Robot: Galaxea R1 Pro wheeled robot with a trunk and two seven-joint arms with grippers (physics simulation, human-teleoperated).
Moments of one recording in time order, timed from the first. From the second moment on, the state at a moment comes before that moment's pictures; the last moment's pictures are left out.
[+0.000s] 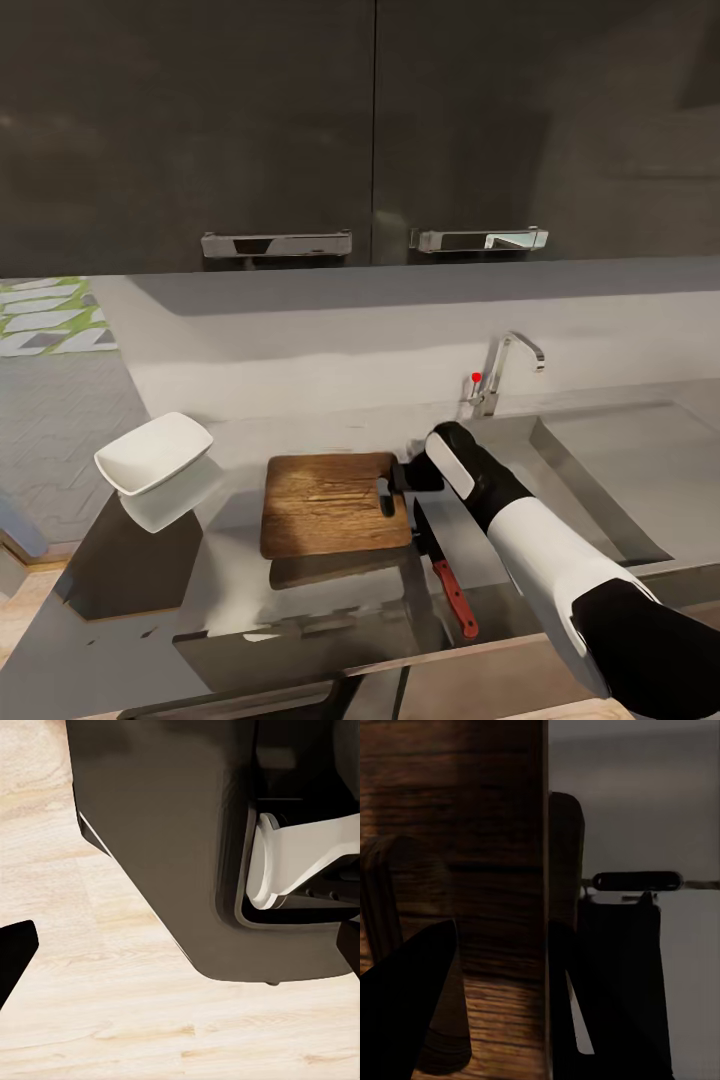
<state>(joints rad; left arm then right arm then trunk) 0.06 -0.06 0.00 -0.04 0.00 -0.07 0.00 -1.01 0.07 0.39 -0.66 -0.66 1.05 -0.23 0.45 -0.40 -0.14</state>
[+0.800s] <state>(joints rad) 0.06 -0.06 0.00 -0.04 0.00 -0.07 0.00 -1.01 0.07 0.39 -0.62 -0.66 1.05 -0.22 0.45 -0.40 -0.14</state>
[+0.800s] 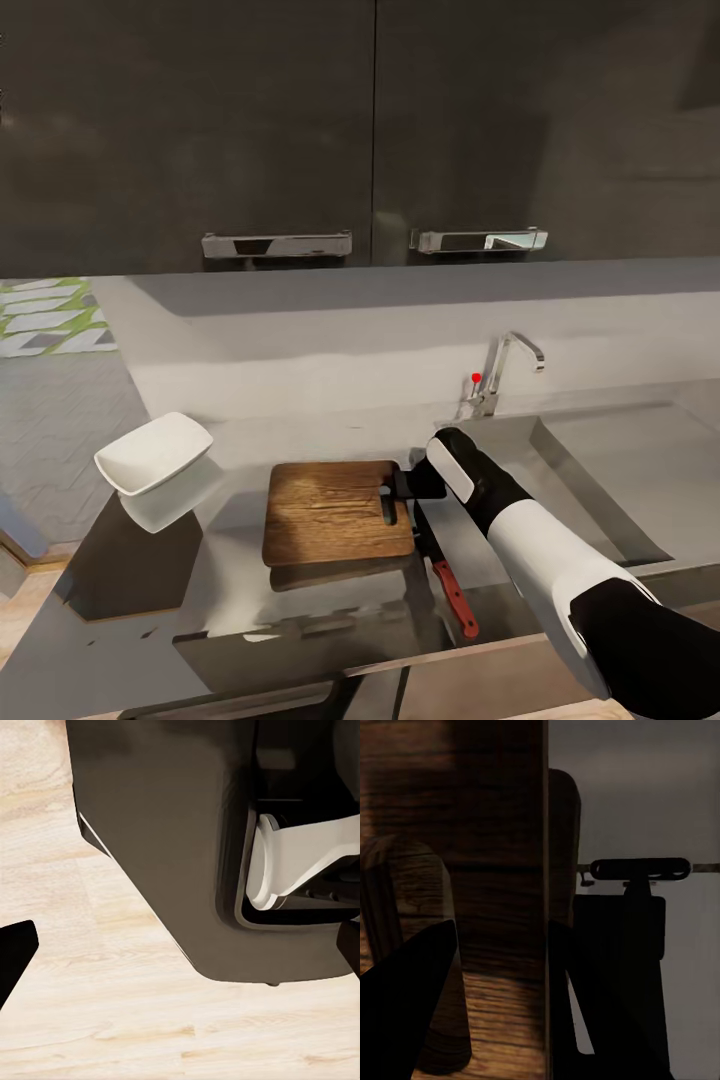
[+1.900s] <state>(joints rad) 0.06 -0.07 0.00 -0.04 0.00 -0.07 0.00 -1.00 0.07 0.39 -0.60 -0.66 1.05 -0.22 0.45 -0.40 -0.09</state>
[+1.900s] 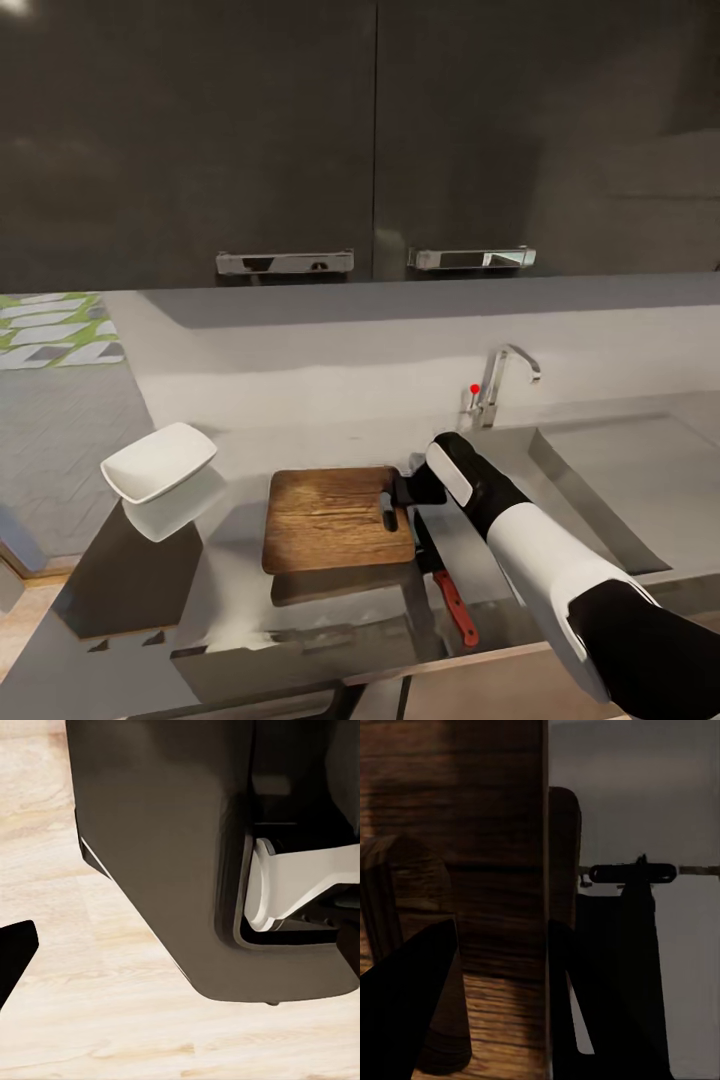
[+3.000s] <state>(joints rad) 0.06 -0.07 0.00 -0.04 0.00 -0.07 0.00 -1.00 0.09 0.40 -0.53 -0.66 1.05 -0.23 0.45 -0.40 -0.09</state>
